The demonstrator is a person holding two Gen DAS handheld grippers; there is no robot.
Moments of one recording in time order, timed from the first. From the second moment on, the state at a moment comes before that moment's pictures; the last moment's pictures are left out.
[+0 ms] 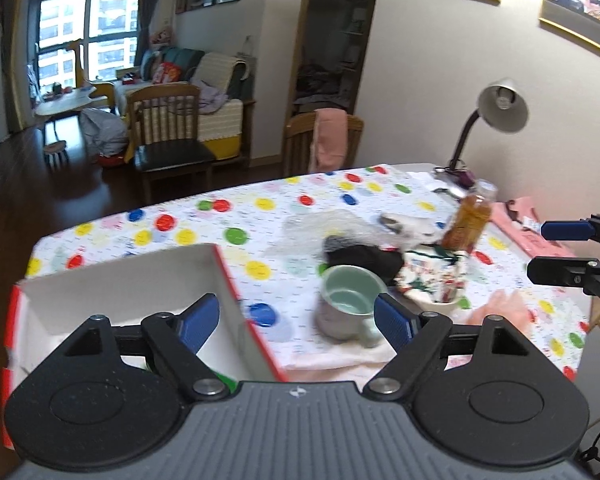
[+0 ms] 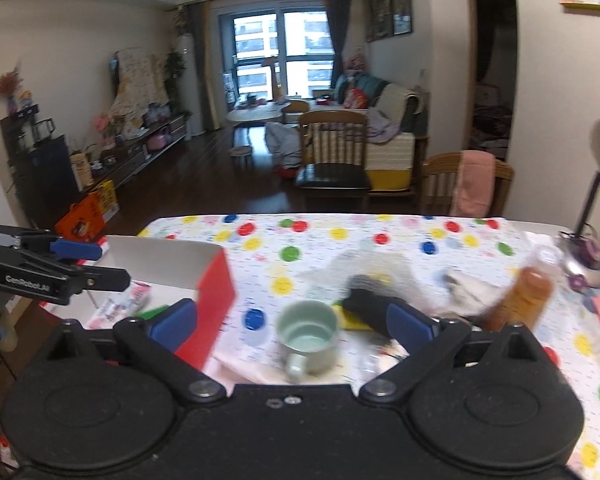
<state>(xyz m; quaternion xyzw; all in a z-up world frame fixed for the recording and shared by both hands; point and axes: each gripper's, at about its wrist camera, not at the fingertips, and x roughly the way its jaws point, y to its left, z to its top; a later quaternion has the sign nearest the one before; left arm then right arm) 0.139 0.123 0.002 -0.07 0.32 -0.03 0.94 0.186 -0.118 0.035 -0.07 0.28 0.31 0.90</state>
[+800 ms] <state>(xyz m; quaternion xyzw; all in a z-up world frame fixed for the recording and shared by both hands) 0.176 0.015 -0.082 -0.08 0.37 -0.03 0.93 0.201 -0.260 -0.062 -0.07 0.35 0.24 0.91</state>
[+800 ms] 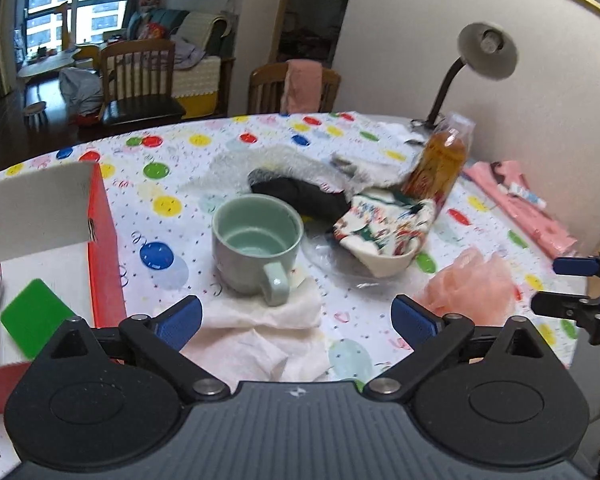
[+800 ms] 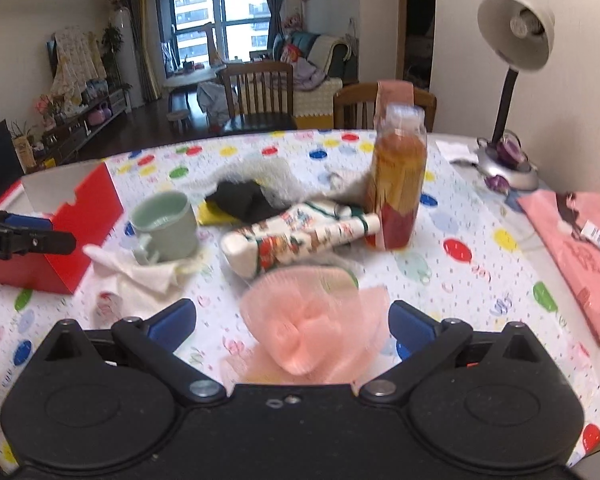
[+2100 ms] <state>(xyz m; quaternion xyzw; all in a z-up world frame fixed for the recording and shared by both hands) 0.218 0.010 -0.170 -0.07 0.46 0.07 0.88 0.247 -0.263 -0.140 -0.06 0.43 0.24 0.87</state>
